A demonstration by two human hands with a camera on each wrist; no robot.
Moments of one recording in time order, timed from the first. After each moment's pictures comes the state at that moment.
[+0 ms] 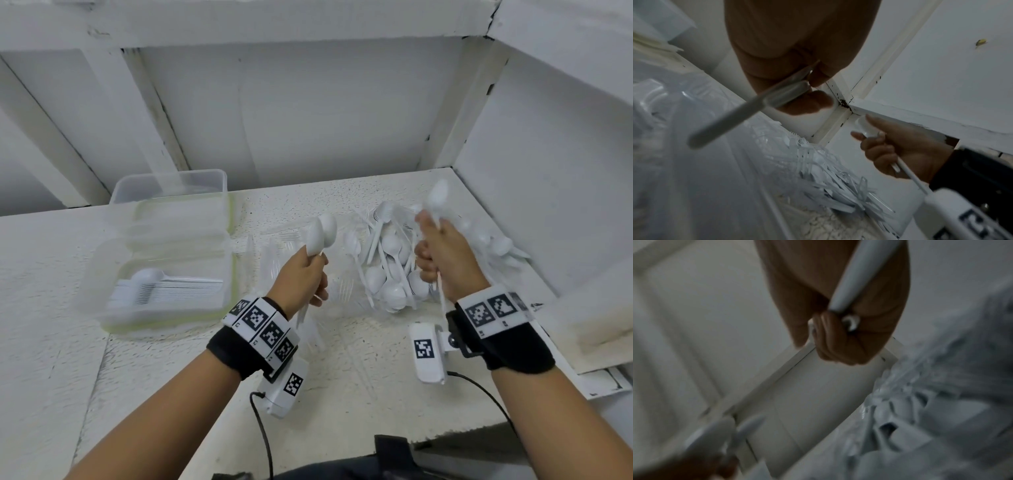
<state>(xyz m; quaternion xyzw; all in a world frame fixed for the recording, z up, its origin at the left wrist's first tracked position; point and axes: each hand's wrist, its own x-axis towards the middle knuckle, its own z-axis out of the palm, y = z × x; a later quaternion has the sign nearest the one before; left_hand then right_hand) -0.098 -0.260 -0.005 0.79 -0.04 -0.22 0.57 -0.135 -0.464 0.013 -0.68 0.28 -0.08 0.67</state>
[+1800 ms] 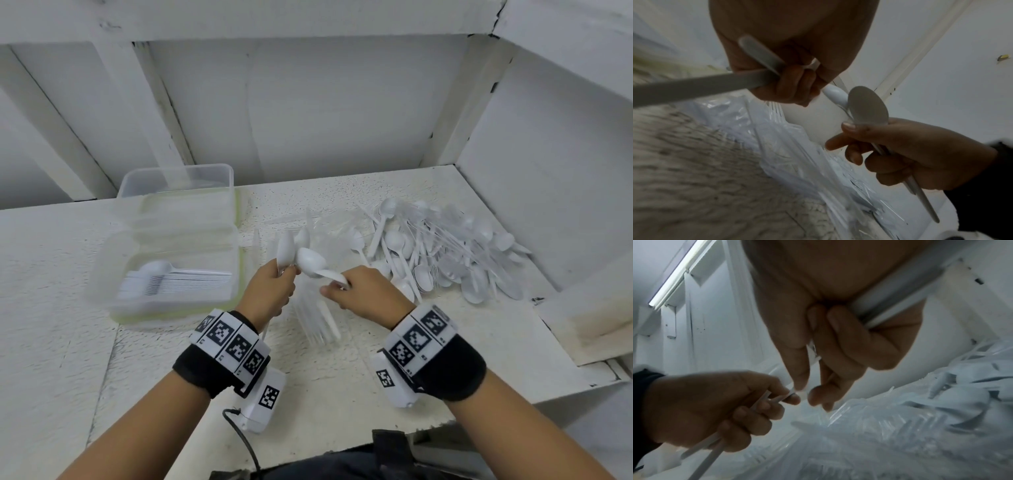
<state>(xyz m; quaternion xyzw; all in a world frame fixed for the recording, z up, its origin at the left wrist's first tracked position) -0.107 -0.211 -0.017 0.79 0.03 -0.21 0.57 -0.148 -0.368 -0.006 -0.93 0.06 0.16 0.33</state>
